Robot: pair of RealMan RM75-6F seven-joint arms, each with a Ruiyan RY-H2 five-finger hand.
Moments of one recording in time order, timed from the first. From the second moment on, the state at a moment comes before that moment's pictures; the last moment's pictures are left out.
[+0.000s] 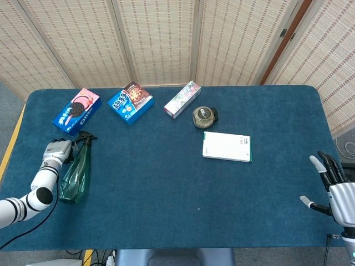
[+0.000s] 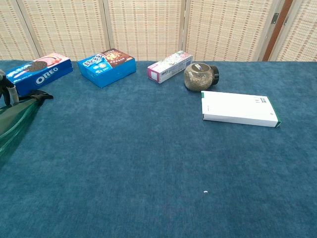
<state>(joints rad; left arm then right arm) -1.04 -1.24 0.13 -1.34 0.12 0.62 0.51 0.04 -1.13 0.05 -1.45 -1.64 1.66 0.17</state>
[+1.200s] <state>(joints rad) -1.05 -1.12 0.09 -1.74 0.43 0.65 0.39 0.04 -1.14 0.05 -1.43 -1.64 1.65 0.18</state>
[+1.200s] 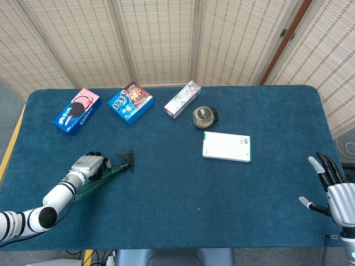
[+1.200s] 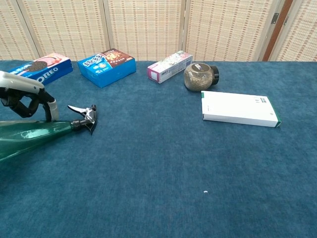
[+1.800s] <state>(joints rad) -1.00 -1.05 0.09 -1.90 0.64 0.73 0.34 0.04 -1.15 0.05 -1.42 -1.64 1.65 0.18</state>
